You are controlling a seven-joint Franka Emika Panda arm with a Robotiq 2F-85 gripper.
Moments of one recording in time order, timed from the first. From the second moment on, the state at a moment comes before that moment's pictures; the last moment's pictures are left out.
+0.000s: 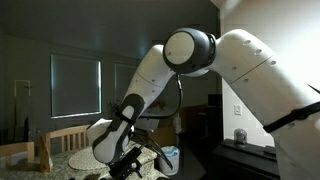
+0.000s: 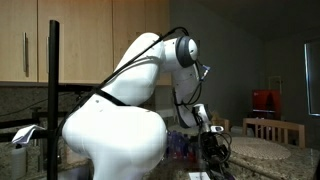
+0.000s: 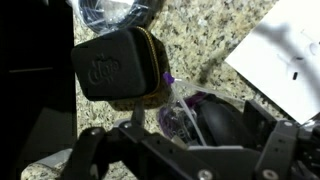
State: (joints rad) arm 0.34 0.59 -0.07 -1.89 -0.44 2.15 0.60
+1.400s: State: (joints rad) arm 0.31 0.69 -0.08 -1.70 -0.43 2.02 0.50
